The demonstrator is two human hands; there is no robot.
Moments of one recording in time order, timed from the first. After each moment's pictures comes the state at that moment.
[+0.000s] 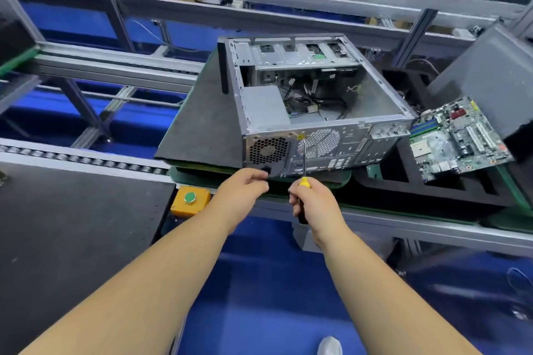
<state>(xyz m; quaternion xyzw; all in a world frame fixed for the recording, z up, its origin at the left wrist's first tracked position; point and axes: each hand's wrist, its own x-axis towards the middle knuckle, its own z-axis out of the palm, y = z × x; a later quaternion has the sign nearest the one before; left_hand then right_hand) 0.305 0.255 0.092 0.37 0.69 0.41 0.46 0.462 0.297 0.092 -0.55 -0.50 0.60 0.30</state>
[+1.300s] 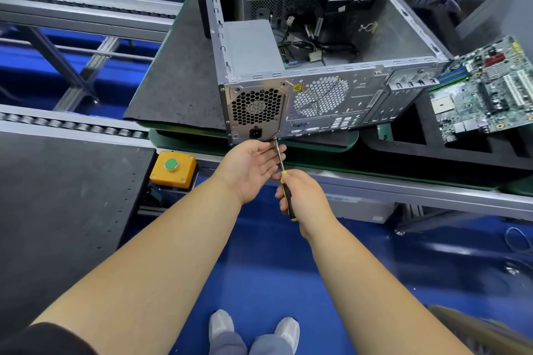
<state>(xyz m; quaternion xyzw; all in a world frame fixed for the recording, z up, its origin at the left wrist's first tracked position) 0.334 0.294 0.047 0.06 0.48 0.54 0.69 0.462 0.294 0.018 -0.59 -0.42 0.65 0.23</state>
